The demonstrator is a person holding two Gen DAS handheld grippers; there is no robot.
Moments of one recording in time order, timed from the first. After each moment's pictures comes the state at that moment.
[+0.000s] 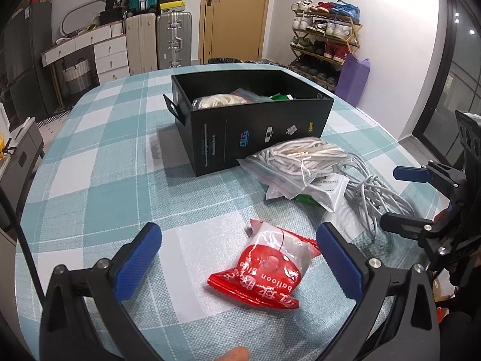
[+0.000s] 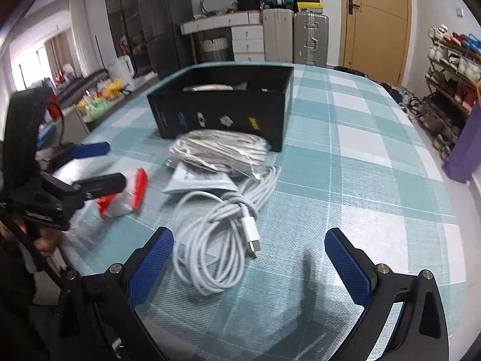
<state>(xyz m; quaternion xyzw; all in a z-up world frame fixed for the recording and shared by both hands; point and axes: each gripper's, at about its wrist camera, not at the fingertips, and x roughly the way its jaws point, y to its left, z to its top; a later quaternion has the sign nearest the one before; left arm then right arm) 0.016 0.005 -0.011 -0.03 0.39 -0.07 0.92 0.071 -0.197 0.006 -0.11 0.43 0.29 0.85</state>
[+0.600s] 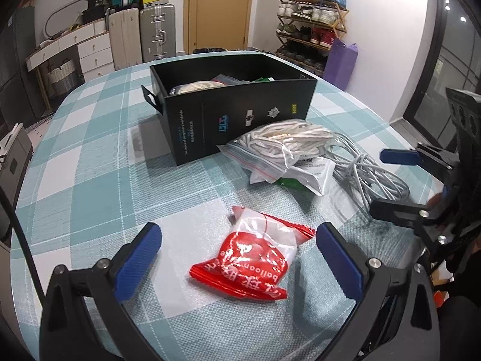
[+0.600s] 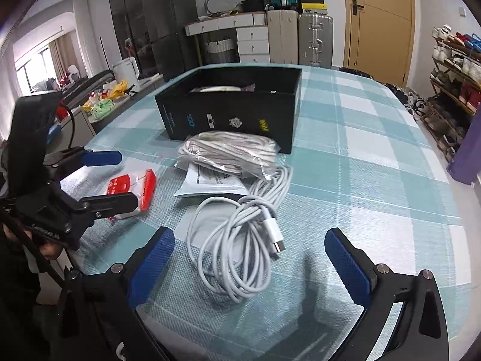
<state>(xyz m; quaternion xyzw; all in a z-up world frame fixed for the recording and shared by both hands) 0.014 -0.007 -0.015 0.00 0.41 -0.11 0.91 0.069 -0.191 0.006 -0.10 0.43 0.31 0.84</state>
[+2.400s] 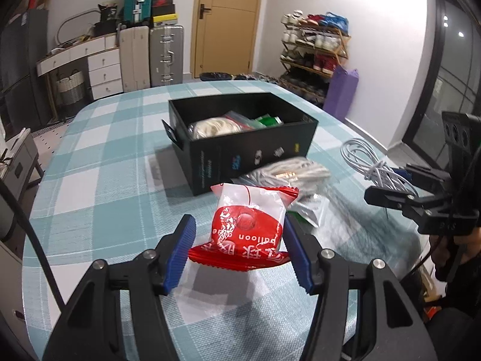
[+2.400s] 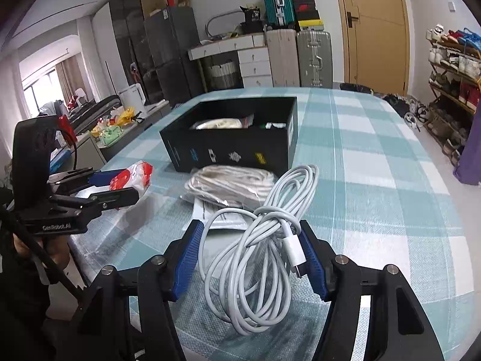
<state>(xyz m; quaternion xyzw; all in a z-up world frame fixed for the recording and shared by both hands) 0.005 0.011 0.015 -0.03 0.35 -0.09 0.93 0.073 -0.206 0.028 -0.04 0.38 0.33 0.86</state>
